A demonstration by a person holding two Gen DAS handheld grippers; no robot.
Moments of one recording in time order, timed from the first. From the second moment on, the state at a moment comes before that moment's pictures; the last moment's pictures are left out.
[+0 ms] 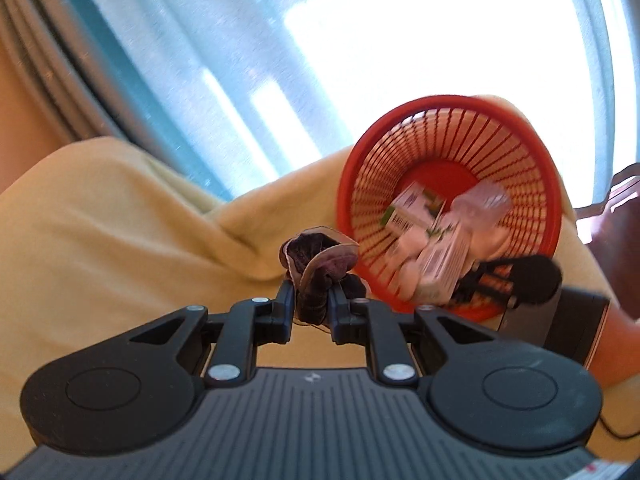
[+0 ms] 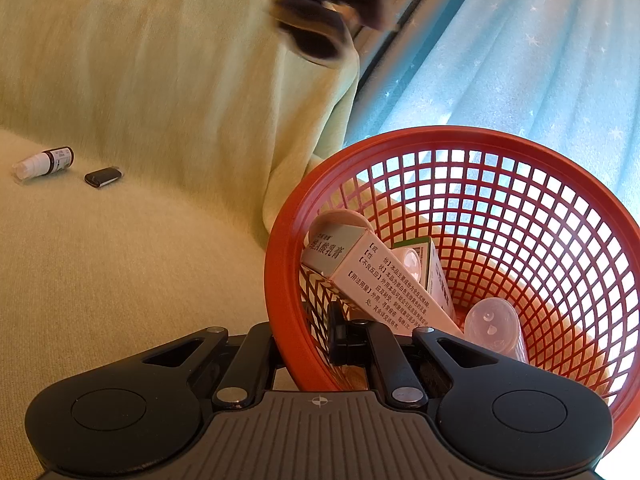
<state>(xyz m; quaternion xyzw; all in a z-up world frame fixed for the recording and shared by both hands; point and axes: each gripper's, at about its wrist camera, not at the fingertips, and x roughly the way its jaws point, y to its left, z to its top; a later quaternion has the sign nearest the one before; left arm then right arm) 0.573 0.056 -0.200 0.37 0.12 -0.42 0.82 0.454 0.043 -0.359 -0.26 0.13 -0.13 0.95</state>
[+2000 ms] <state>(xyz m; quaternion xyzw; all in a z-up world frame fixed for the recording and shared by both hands) 0.678 0.163 -0.268 0.32 0.27 -0.23 0.88 0.456 0.045 -0.357 -0.25 0.13 -0.13 0.95</state>
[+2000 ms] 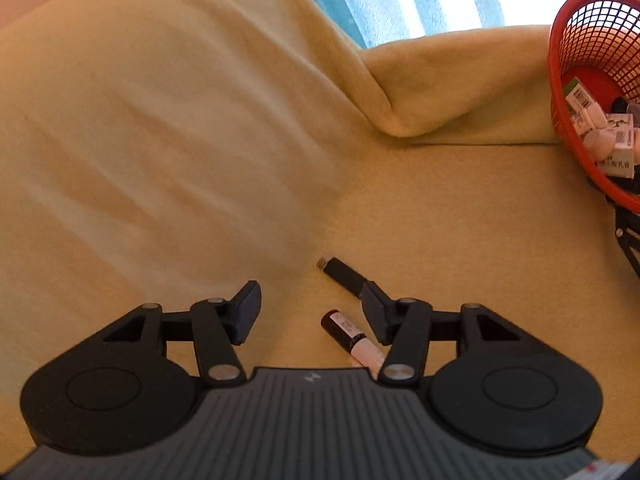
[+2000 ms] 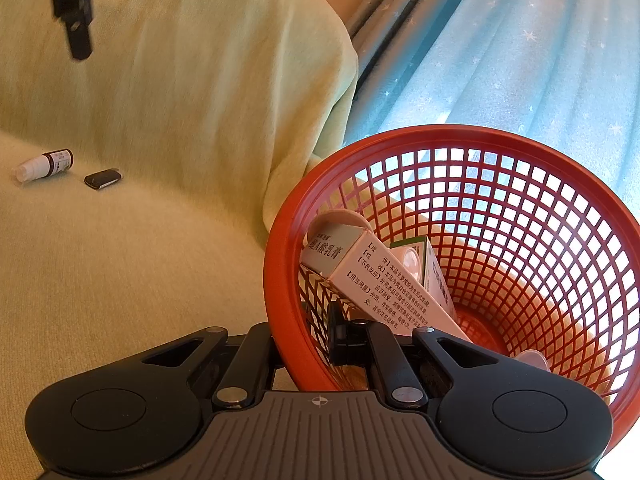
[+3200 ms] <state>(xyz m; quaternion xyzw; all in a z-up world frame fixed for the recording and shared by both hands) 0.732 0.176 -0.349 0.29 0.37 -0.21 0.86 0.455 0.044 -0.356 -0.25 0.13 -0.13 0.95</state>
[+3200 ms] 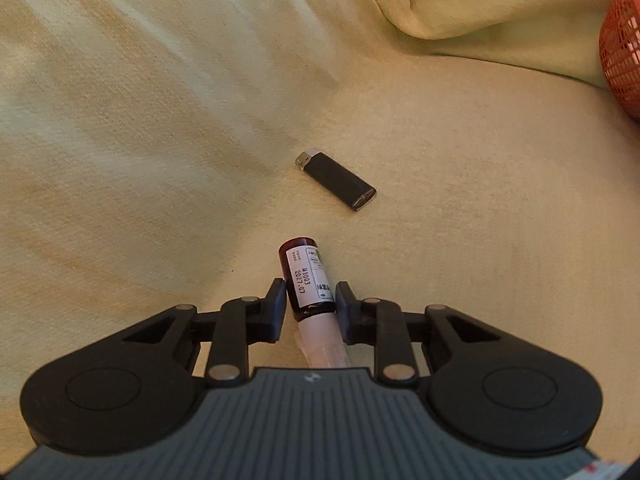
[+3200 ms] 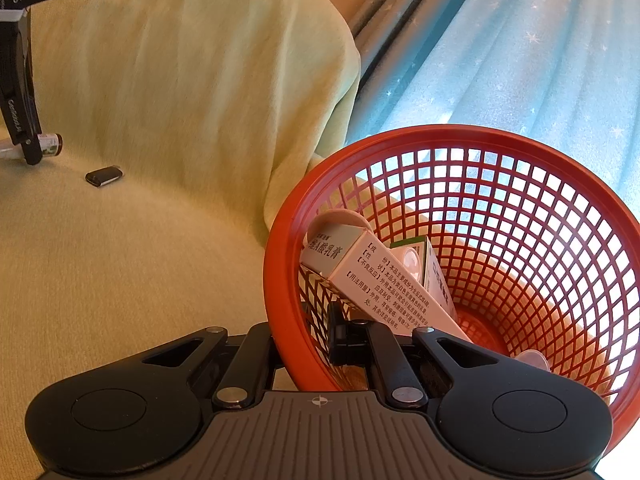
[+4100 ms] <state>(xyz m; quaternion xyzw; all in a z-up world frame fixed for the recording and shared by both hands) 0.660 0.134 -0.272 0.36 0.27 -0.28 0.85 0.455 0.044 -0.356 -0.25 0.13 -0.13 0.95</state>
